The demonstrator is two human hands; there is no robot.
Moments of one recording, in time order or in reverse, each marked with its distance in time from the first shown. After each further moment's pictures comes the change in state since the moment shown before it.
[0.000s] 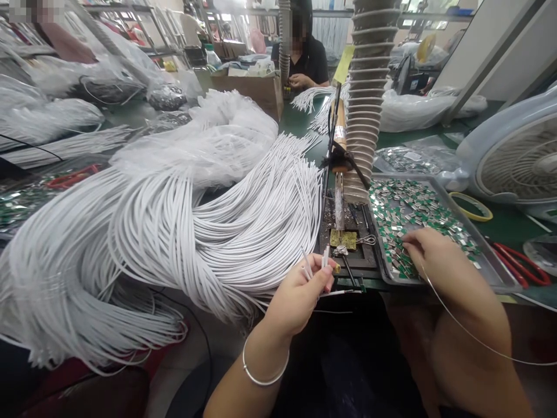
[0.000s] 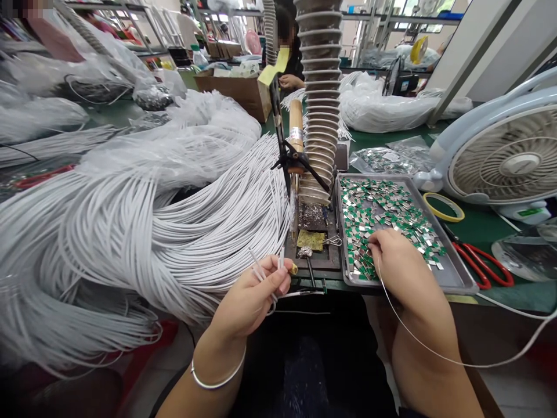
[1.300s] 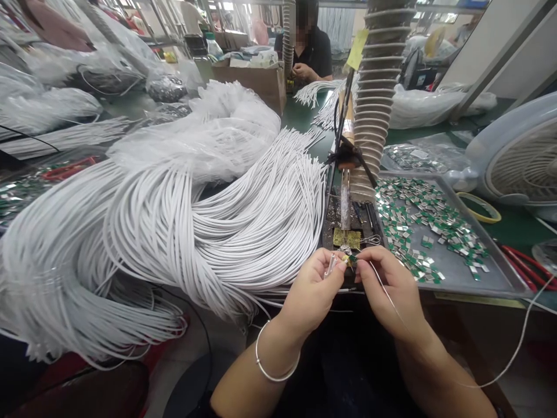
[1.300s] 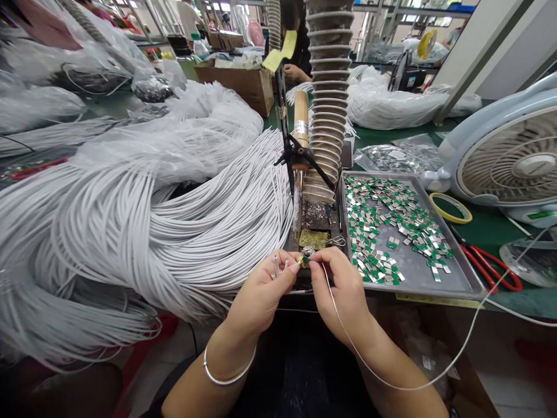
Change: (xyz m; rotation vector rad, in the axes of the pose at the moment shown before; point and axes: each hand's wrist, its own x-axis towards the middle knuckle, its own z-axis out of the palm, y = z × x) left_hand 0.006 0.003 0.018 -0.004 0.039 0.066; right_hand -0.021 -0.108 0.017 0.707 0.139 -0.041
